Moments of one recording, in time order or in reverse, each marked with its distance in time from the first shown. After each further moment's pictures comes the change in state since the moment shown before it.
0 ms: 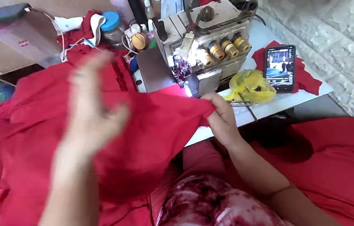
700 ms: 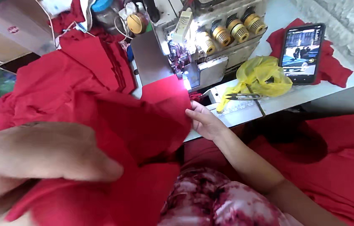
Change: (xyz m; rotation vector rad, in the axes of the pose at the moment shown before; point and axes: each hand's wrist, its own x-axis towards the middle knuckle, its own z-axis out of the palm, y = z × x) left_hand -0.027 0.027 -0.041 -0.644 -0.328 0.172; right_hand -0.024 0.061 0.018 0.935 -0.192 0.819
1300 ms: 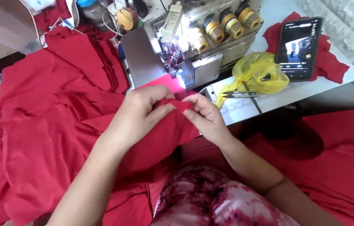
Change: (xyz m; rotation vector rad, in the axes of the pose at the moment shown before) left_hand 0.078 -0.063 0.073 0.458 0.066 -0.127; right_hand -0.019 -0.028 0.029 -0.693 0.090 -0.661
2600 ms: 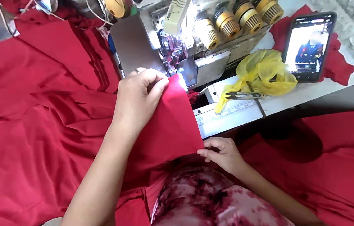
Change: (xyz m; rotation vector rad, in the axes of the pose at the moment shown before) left_hand 0.027 -0.051 0.031 0.074 0.234 -0.176; right_hand -0.101 0.039 -0.032 -0.131 -0.062 0.332
